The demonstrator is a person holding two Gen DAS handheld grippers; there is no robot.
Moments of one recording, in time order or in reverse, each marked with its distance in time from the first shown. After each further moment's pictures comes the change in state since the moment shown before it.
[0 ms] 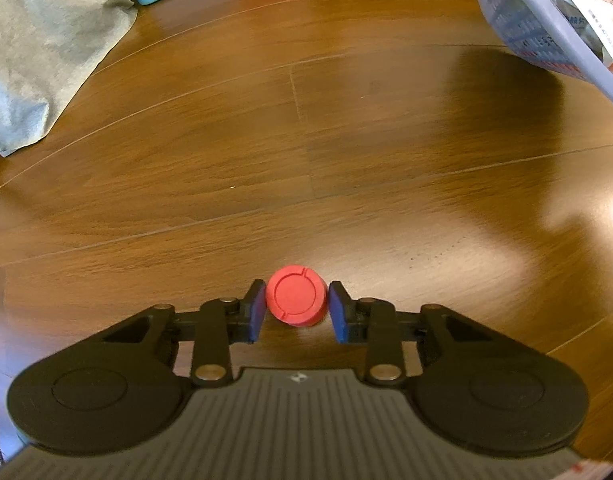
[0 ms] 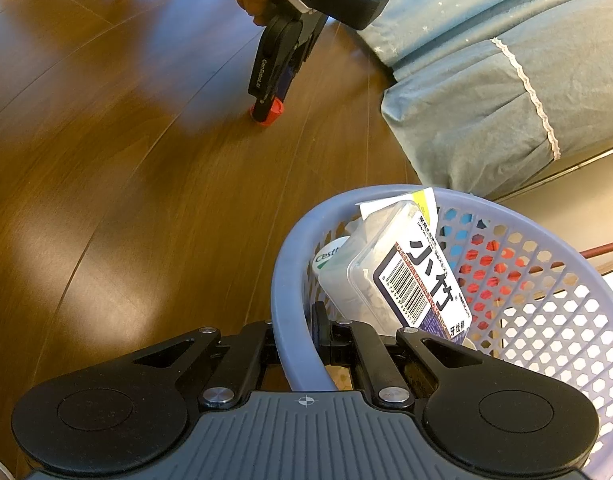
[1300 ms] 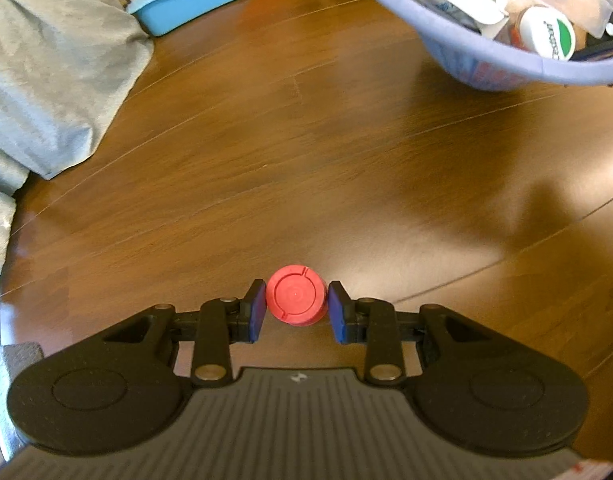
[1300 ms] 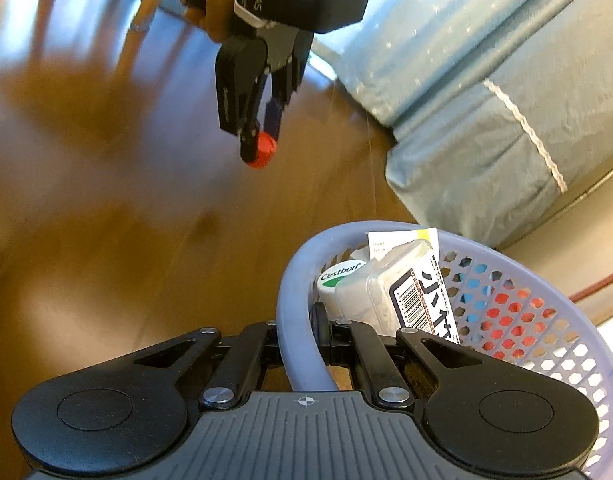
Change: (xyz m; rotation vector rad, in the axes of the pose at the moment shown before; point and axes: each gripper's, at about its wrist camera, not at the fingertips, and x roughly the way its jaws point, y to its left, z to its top) left arm -0.093 0.008 -0.044 0.130 -0.019 0.072; right arm -0.022 -0.016 0.067 0.113 -0.203 0.085
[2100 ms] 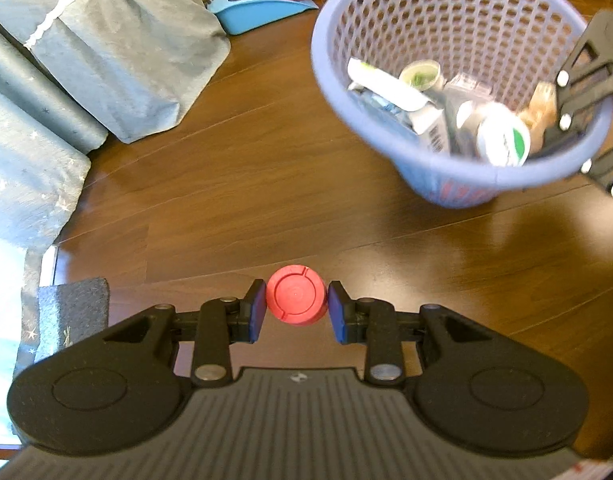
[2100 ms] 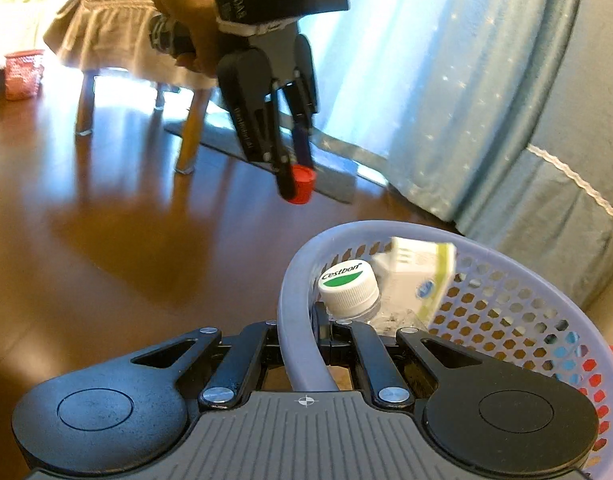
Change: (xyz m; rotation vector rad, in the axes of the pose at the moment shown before) left arm -0.128 0.026 -0.060 -0.085 -0.012 0.103; right arm -0.007 0.021 0.073 0.162 -0.330 0.238
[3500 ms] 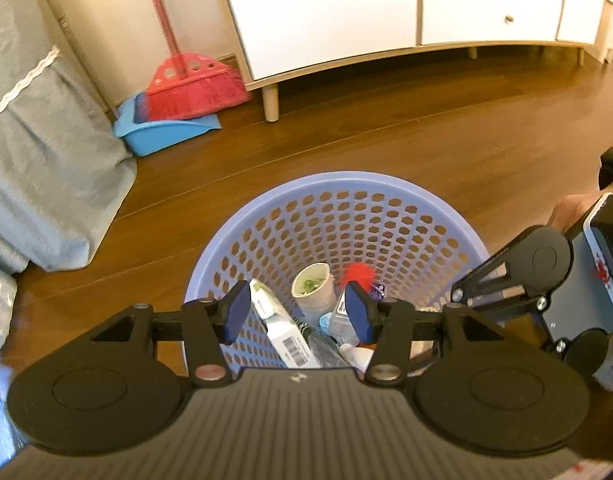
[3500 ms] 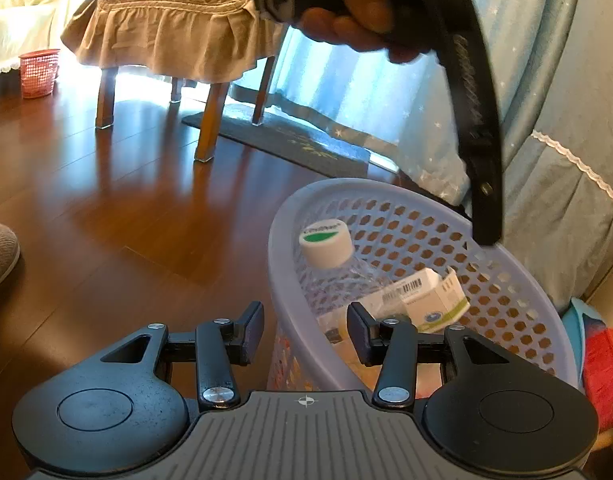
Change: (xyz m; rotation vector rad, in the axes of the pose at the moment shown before) left arm -0.040 -0.054 0.143 0.051 -0.220 -0.228; right arm -0.036 -0.005 -0.015 0.015 0.045 0.035
